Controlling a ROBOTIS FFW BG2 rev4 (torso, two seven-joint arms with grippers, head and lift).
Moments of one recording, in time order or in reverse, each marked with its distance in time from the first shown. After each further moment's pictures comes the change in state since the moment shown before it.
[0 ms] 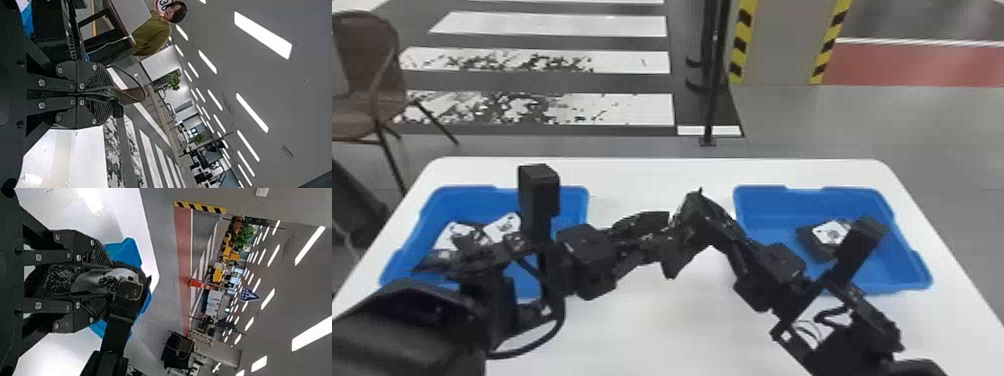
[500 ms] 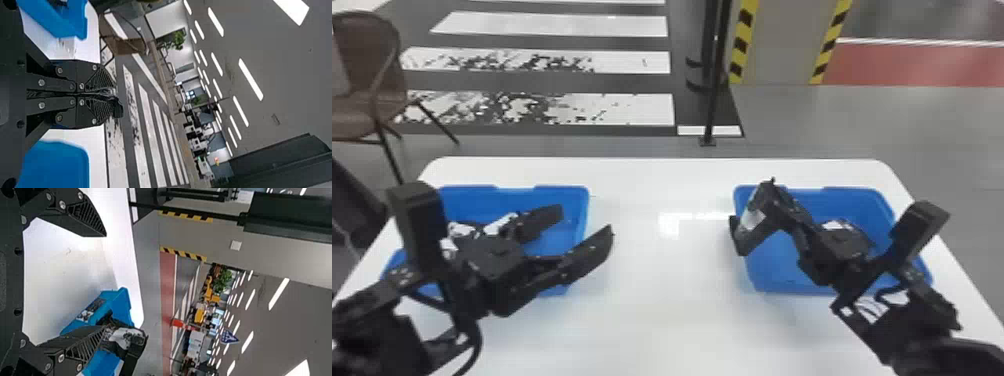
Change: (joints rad) left arm 0.210 -0.050 0.255 -0.183 0.003 -0.042 0.036; right arm -0.083 -0.016 -0.197 0.107 0.094 0.000 -0.014
